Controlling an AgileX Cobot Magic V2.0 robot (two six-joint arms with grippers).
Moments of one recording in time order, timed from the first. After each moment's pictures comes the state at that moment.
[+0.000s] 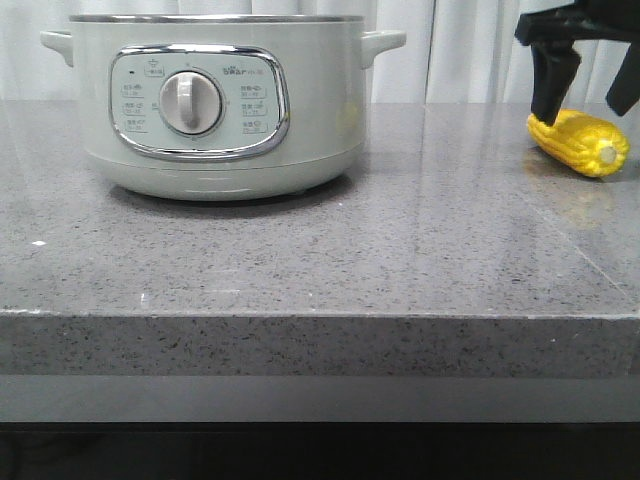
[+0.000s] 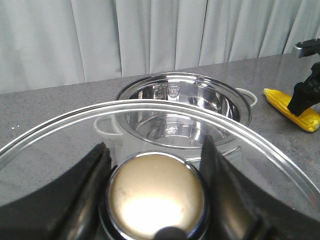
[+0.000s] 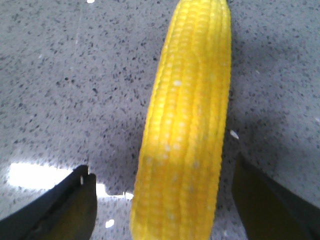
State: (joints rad) left arm -0.37 0.58 -0.93 -0.02 0.64 0.02; right arm 0.05 1.89 -1.71 0.00 0.97 0.02
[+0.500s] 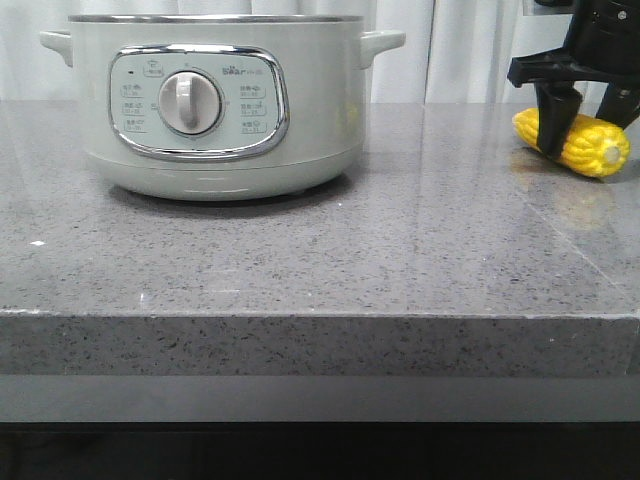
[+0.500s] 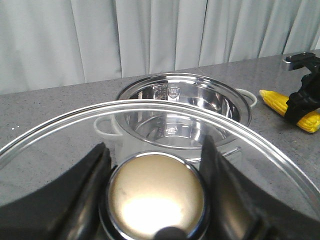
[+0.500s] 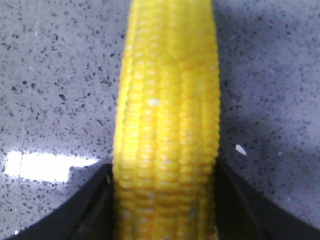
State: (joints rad) left arm -0.37 0.58 -0.93 -0.02 0.64 0.02; right arm 0.04 1.97 -1.73 -0.01 0.96 0.02
